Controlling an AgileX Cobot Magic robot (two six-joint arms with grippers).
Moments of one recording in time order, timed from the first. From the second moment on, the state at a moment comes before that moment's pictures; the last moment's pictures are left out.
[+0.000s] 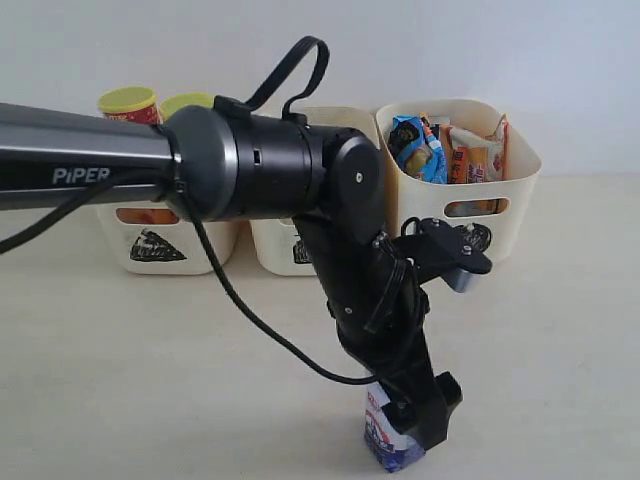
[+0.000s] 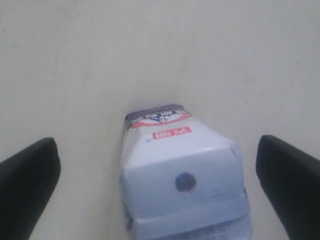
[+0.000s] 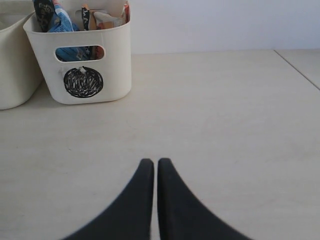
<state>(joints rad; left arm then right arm) -0.86 2.12 -1.61 -0.27 0.94 0.53 -0.02 0.00 0.00 0.03 0.33 0.00</state>
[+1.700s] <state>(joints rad) -0.64 1.88 -1.74 -0.11 0.61 0.55 -0.02 0.00 0.00 0.03 0.33 0.00</state>
